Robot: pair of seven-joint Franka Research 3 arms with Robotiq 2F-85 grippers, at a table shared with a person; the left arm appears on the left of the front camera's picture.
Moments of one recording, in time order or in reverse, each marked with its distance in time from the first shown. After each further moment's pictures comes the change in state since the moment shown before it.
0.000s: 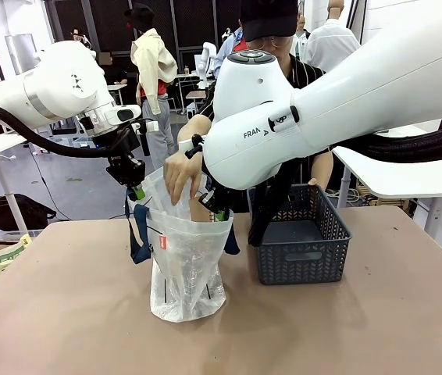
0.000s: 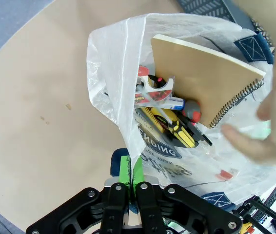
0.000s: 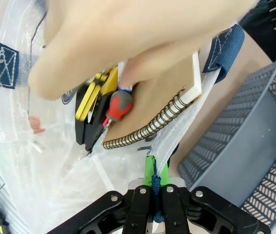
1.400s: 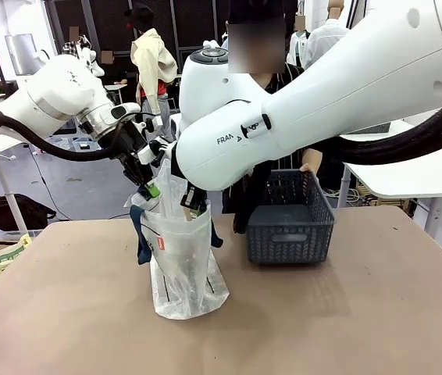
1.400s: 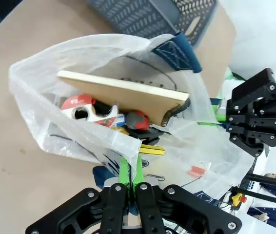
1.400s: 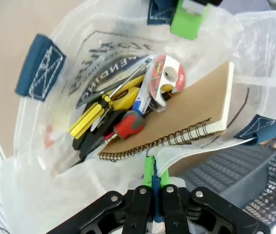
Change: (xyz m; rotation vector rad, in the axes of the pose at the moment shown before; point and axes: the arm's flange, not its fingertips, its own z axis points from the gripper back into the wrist) left arm 0.016 0.015 -0.014 -0.349 -0.047 -0.214; right arm 0.047 0.034 -0.005 -0.028 -0.036 0.480
